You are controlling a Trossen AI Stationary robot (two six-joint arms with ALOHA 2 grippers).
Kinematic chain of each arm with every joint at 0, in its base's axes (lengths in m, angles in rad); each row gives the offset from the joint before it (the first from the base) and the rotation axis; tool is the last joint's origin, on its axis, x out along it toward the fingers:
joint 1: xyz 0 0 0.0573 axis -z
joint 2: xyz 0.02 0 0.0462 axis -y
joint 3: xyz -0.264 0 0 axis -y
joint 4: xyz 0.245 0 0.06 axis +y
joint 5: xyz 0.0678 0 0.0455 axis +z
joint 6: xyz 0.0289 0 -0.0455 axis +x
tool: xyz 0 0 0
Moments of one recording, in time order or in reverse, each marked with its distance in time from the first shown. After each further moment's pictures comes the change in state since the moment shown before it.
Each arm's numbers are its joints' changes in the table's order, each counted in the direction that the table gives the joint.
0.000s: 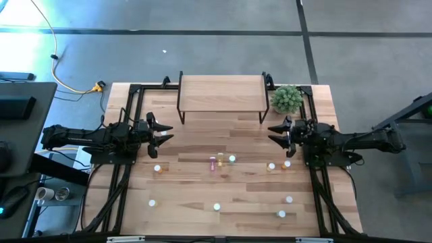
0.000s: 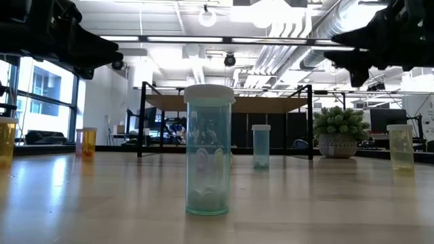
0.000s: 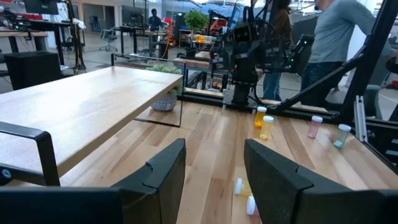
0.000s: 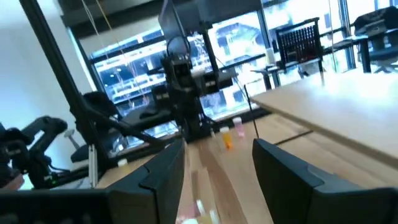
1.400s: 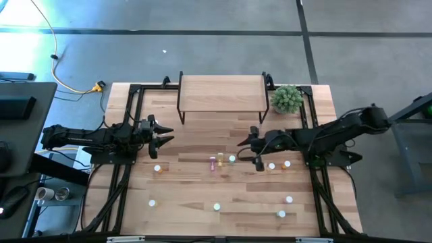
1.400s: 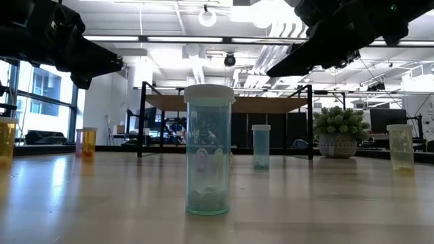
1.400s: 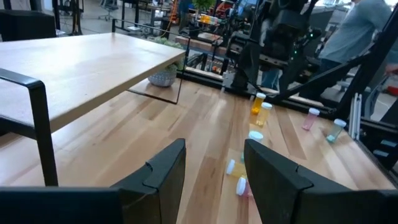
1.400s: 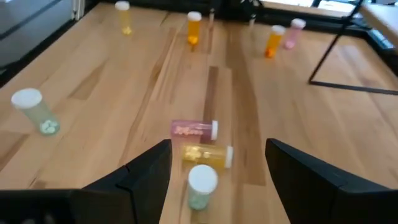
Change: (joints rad) left arm 0.000 0.000 0.000 0.088 -0.002 -0.120; right arm -0.170 -0.964 0.550 0.181 0.021 -0.368
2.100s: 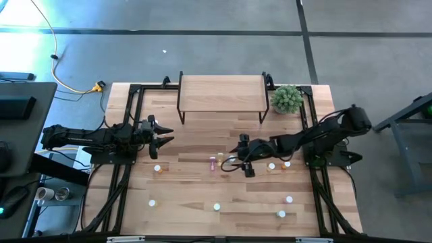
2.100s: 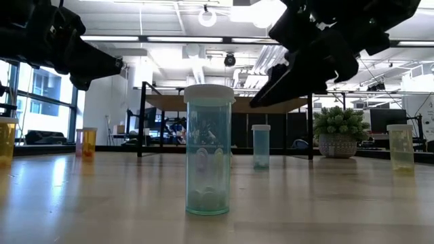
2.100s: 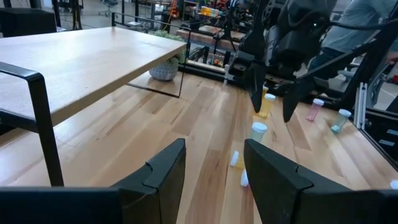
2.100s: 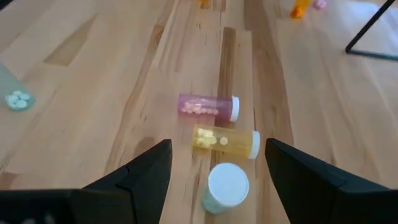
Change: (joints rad) left arm 0.000 0.000 0.000 0.027 0.000 0.007; right arm -0.034 -0.271 0.112 -0.010 -0.031 0.015
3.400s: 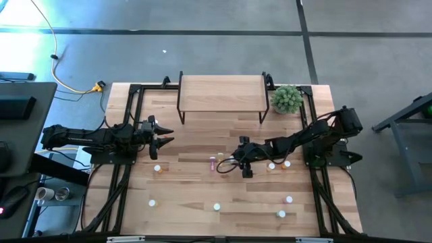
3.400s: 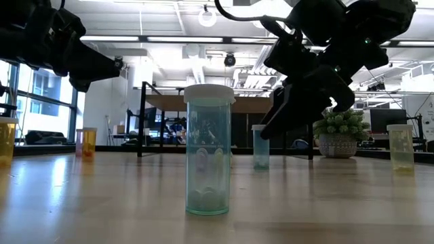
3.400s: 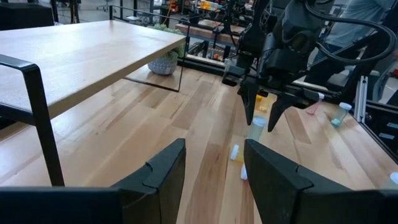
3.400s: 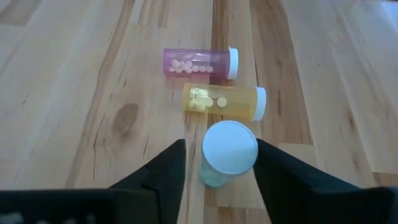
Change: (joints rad) left arm 0.000 0.000 0.000 0.022 -0.007 0.000; right arm 0.000 -0.107 -0.002 0.000 -0.036 0.068
